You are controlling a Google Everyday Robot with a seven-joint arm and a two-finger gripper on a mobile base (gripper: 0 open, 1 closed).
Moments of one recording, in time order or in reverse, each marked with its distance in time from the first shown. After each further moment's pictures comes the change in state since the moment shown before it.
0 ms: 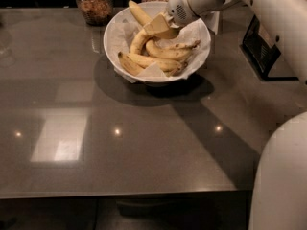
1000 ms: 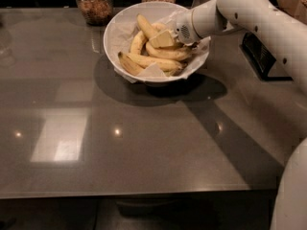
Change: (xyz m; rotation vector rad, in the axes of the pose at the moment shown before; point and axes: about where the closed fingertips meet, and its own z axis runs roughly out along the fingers) arm 0.048 -0.017 0.017 0.069 -0.054 0.095
